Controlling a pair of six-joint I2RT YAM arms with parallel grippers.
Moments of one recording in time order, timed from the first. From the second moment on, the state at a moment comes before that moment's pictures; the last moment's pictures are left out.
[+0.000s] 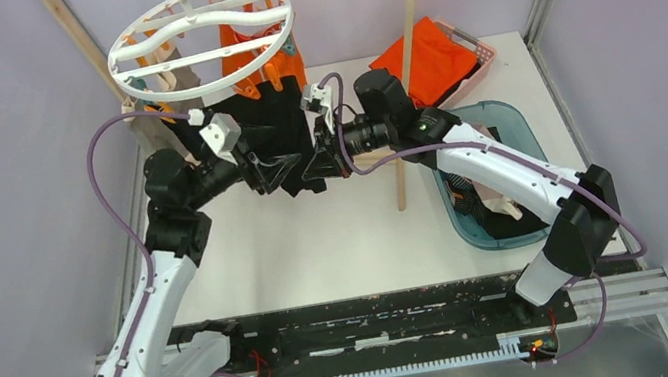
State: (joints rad) left arm -0.25 0.97 0.91 0.12 0.81 0.05; right arm 0.74 1.57 1.47 -0.28 -0.75 0.01
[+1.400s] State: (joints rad) left arm -0.29 1.06 0.80 0.46 0.68 -0.44; right arm 0.76 1.62 1.53 -0.31 -0.70 0.02
